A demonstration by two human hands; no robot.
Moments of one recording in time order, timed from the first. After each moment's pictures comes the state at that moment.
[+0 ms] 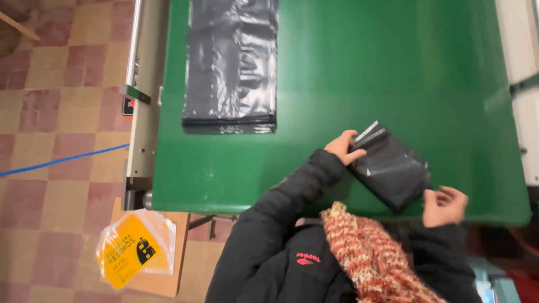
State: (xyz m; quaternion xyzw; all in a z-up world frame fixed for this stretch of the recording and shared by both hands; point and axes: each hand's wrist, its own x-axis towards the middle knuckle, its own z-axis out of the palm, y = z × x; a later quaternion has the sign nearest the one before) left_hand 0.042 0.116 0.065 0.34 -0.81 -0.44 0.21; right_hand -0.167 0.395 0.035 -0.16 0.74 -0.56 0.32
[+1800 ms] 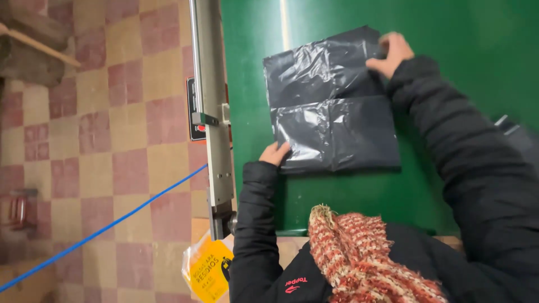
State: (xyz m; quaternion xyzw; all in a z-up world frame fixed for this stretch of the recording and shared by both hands) left_hand 0.454 -0.098 0.017 0.49 -0.66 -0.54 0.16; right_hand -0.039 -0.118 0.033 -0.55 0.73 -0.36 0.19
